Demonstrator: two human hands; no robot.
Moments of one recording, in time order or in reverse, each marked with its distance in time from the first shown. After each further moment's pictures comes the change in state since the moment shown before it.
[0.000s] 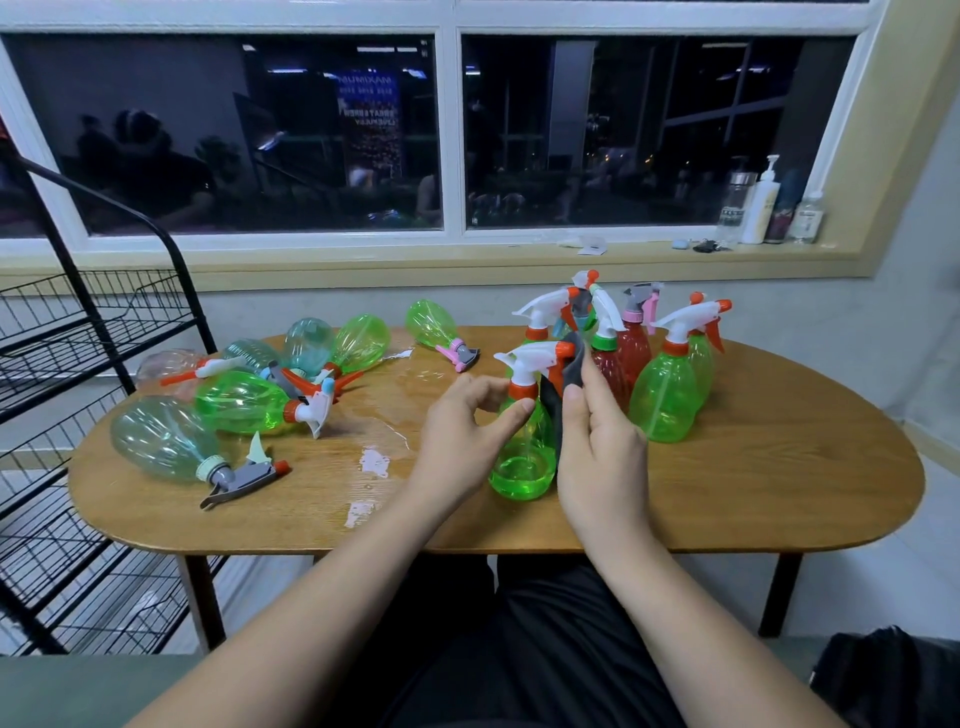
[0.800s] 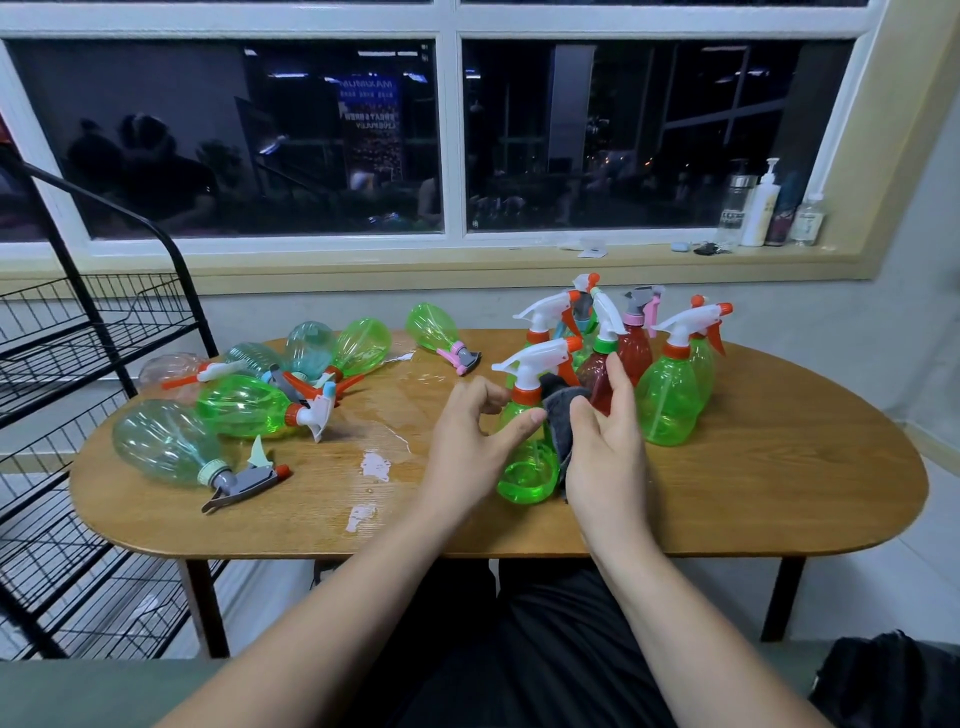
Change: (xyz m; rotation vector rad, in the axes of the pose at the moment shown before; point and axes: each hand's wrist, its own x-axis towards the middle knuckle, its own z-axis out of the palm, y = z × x) left_hand -0.009 -0.003 0.011 -0.078 0.046 -0.007; right_hand 0.006 0.017 0.010 0.211 0.013 0.297
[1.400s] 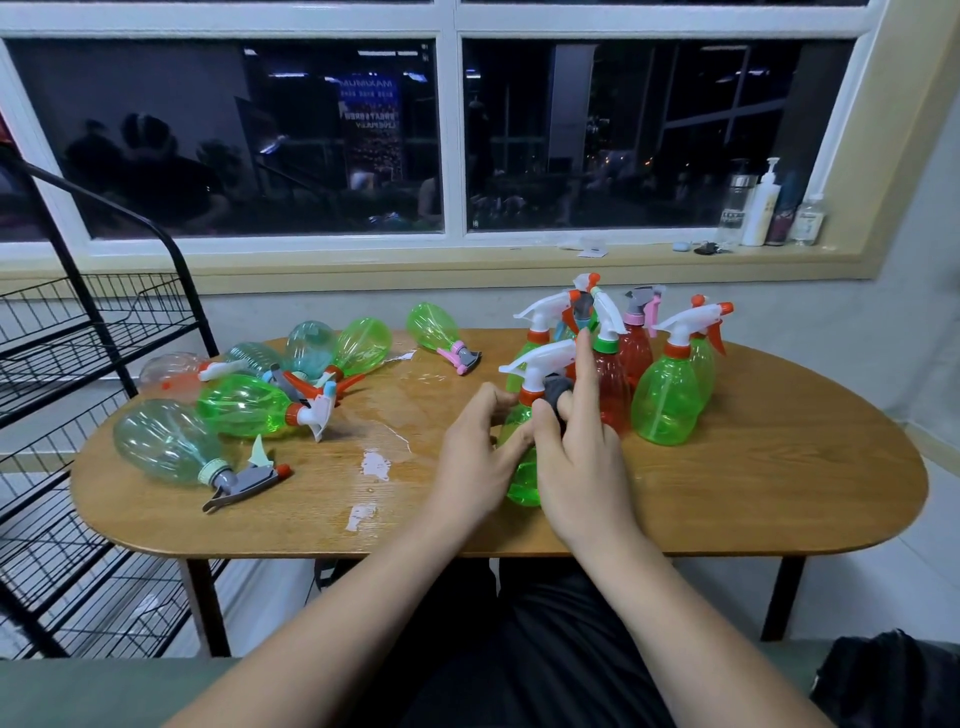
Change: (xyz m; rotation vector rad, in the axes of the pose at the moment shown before) left_hand -0.009 0.000 0.007 -0.036 -0.048 0.006; right_hand -0.014 -0.018 0.002 -0.270 -0.178 -0.221
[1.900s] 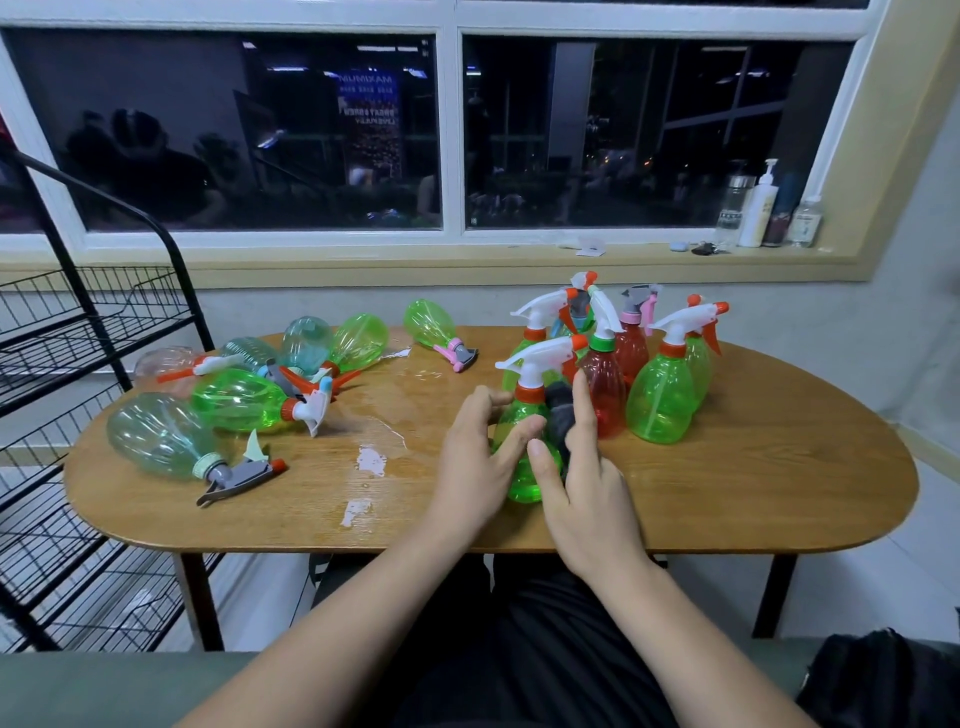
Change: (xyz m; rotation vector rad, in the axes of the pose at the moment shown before) left_hand -0.007 -0.003 0.007 -0.024 0.047 -0.042; right_hand -0.023 0.042 -0.008 -0.205 -0.087 -0.070
